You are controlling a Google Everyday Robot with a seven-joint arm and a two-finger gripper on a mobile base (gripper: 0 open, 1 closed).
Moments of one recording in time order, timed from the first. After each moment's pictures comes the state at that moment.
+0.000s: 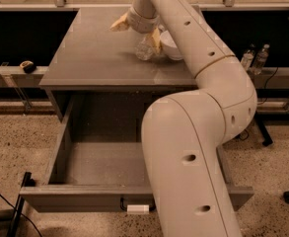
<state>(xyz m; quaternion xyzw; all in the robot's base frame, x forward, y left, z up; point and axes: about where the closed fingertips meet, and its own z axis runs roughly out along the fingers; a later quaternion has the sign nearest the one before) 0.825 0.020 0.866 -0.96 0.16 -0.17 0.18</state>
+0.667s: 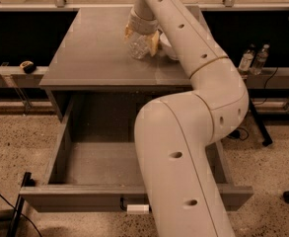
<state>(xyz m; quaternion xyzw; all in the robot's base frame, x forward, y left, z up) 0.834 0.009 0.851 -0.95 0.20 -0.17 0.15</state>
